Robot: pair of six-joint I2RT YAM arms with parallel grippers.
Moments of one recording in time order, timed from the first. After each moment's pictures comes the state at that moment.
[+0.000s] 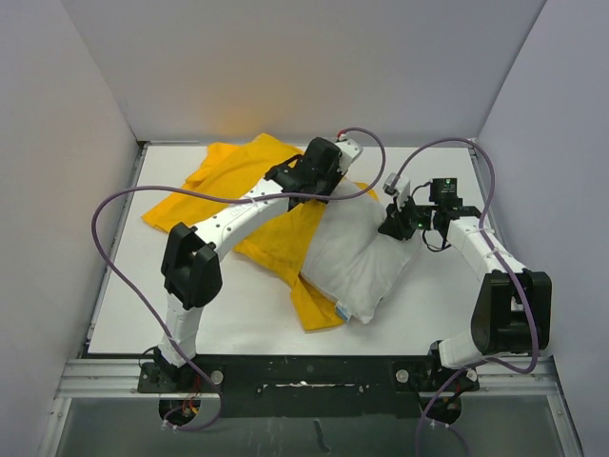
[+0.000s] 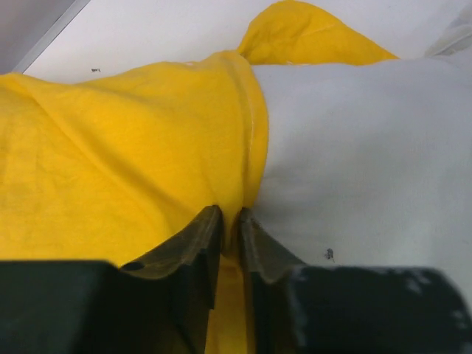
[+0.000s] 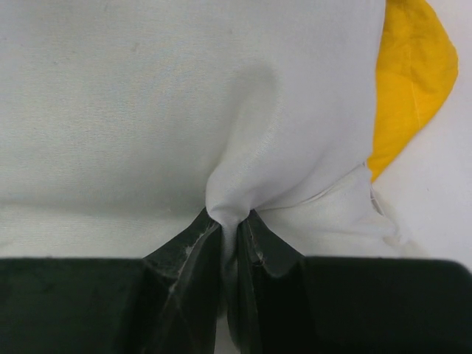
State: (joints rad) left arm -0.76 2.04 1.93 -0.56 -0.17 0.07; right arm 0.03 1.47 1.00 -0.44 -0.76 -0.66
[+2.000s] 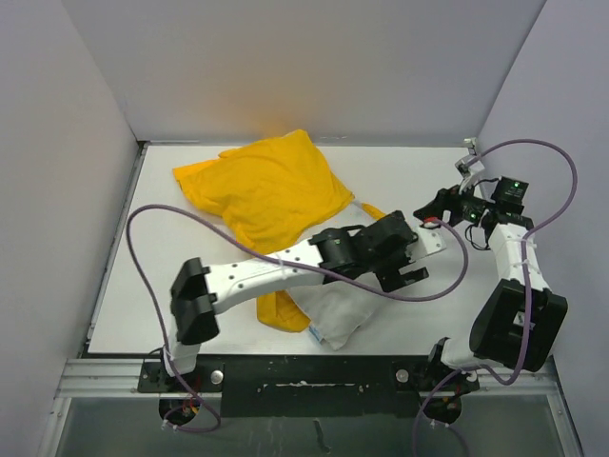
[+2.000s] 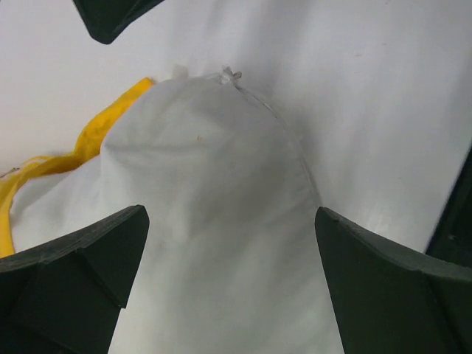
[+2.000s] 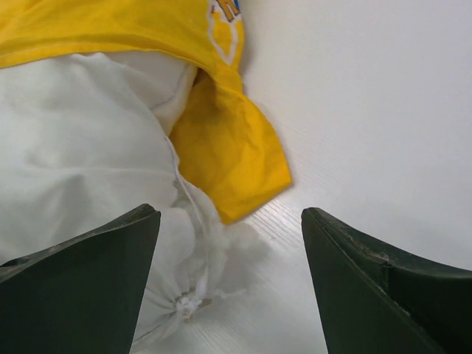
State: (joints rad) left arm -1.23 1.82 1.75 -0.51 -0.15 0.14; right arm -0.33 1.39 1.02 -0.34 -1.00 -0.39
